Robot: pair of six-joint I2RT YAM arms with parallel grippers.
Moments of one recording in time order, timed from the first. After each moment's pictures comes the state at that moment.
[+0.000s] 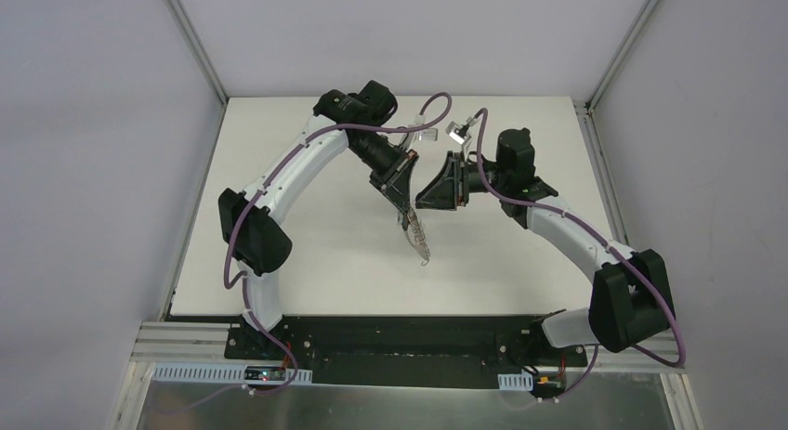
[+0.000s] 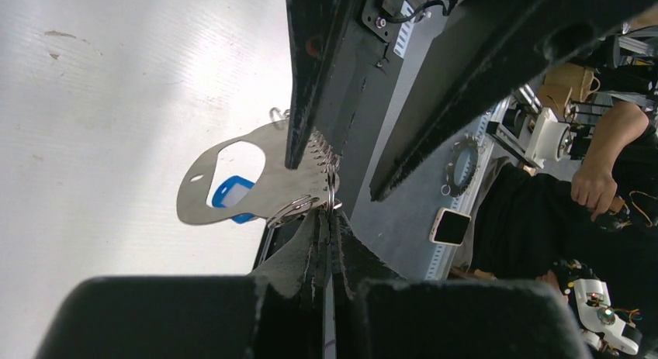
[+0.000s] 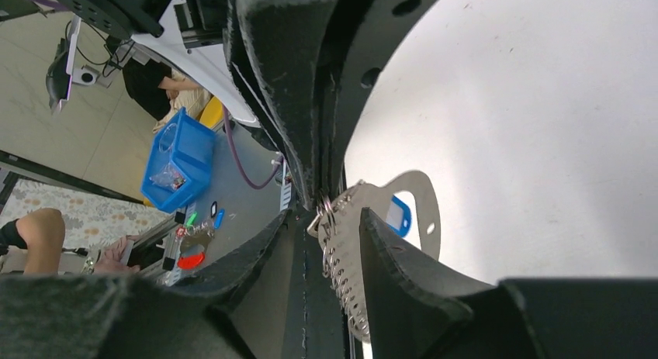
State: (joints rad) left arm -0.59 1.91 2.03 -1.39 0.87 0.18; right arm 0.41 1.39 0.94 0.24 -1.19 0.50
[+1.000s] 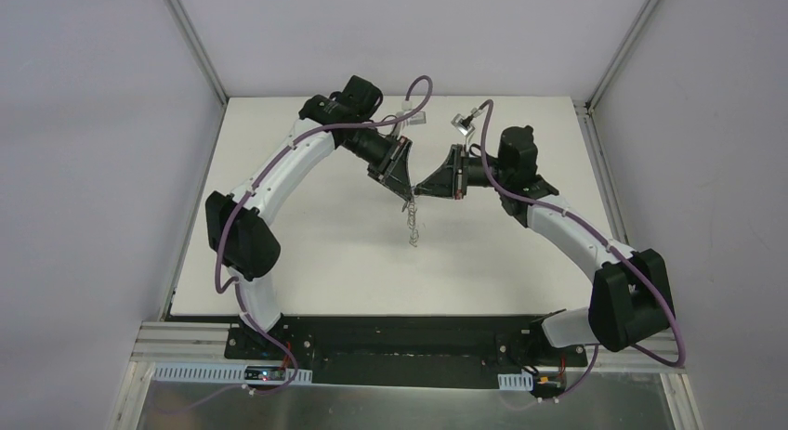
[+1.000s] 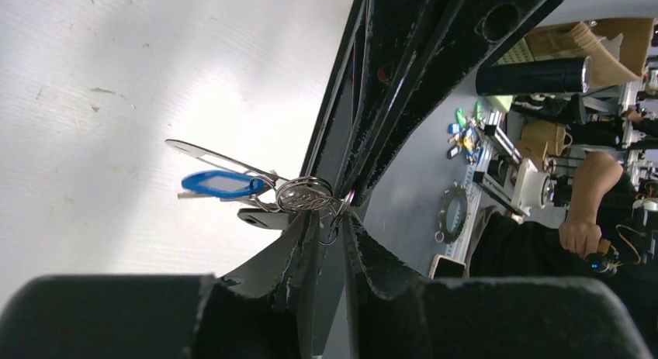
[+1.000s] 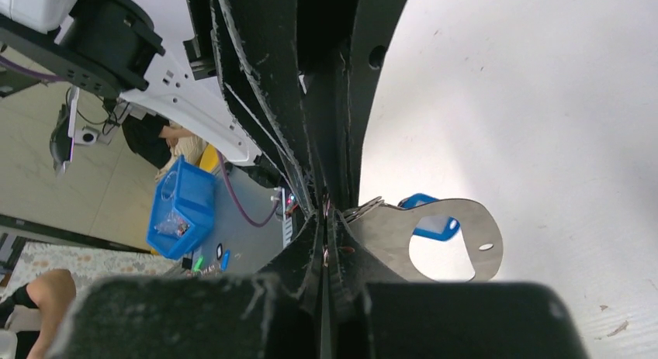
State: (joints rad) left arm -0.54 1.84 1.89 -1.15 0.94 0.07; right arm 0.42 1.39 0.95 0.27 -1.10 0.62
